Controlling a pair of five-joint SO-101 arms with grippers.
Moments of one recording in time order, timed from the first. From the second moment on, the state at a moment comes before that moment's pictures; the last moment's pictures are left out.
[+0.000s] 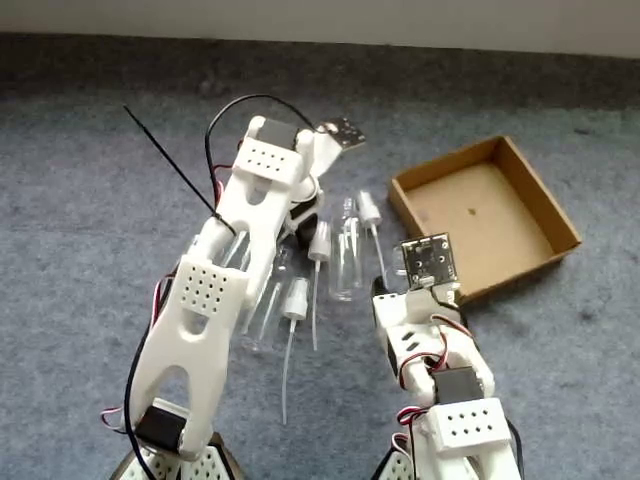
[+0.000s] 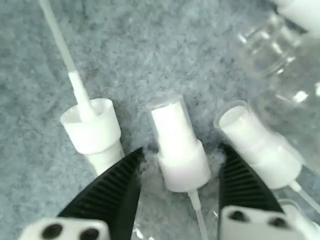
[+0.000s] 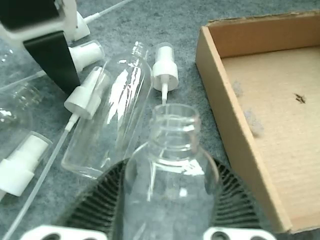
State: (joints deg) left arm 13.1 64.3 -66.6 98.5 -25.8; right arm -13.3 -73.8 90.3 30.1 6.1
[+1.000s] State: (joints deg) left arm 13.8 64.4 -68.1 96.0 -25.9; right arm -13.3 -73.8 90.3 30.1 6.1
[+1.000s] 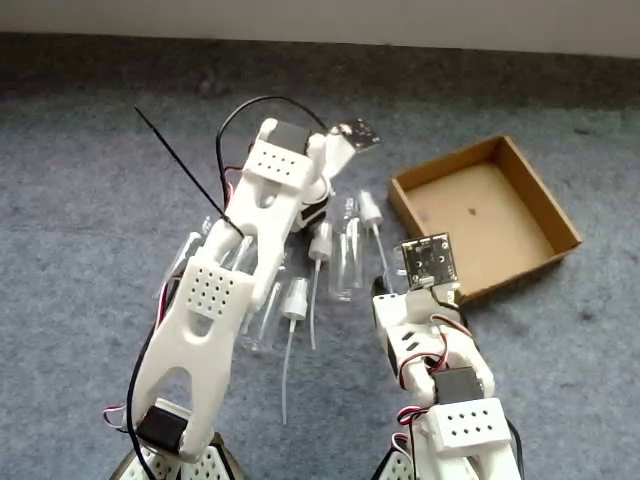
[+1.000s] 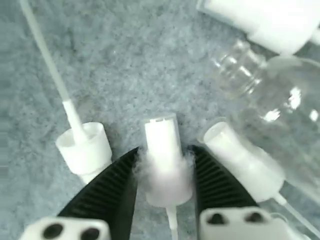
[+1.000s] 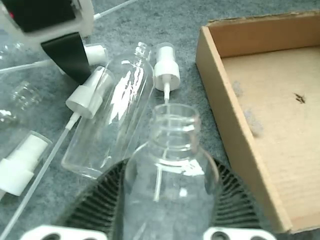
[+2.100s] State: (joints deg) left arm 13.4 13.2 -42.4 100.2 -8.0; right arm -15.6 -73.2 87.0 17.1 6.2
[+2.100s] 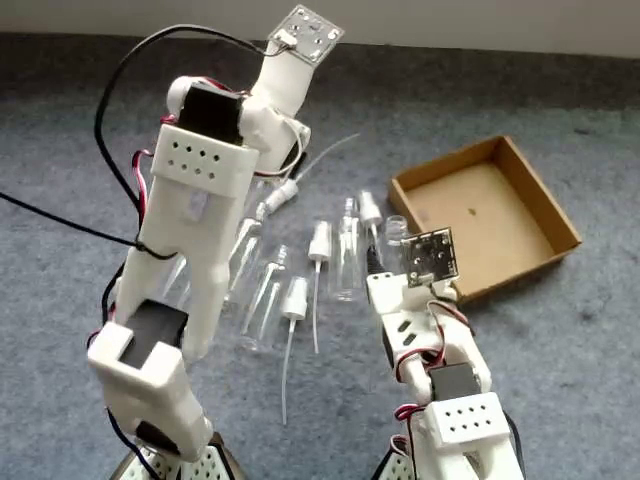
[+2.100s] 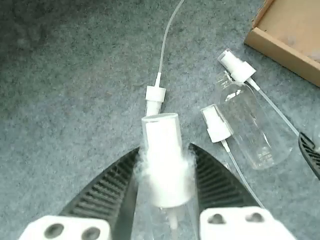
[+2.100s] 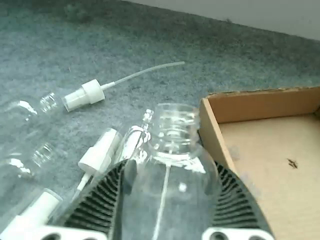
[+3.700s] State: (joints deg) left arm 24.8 -73.9 50.5 18.2 16.7; right arm -29.5 -104.5 95.7 20.6 6.1
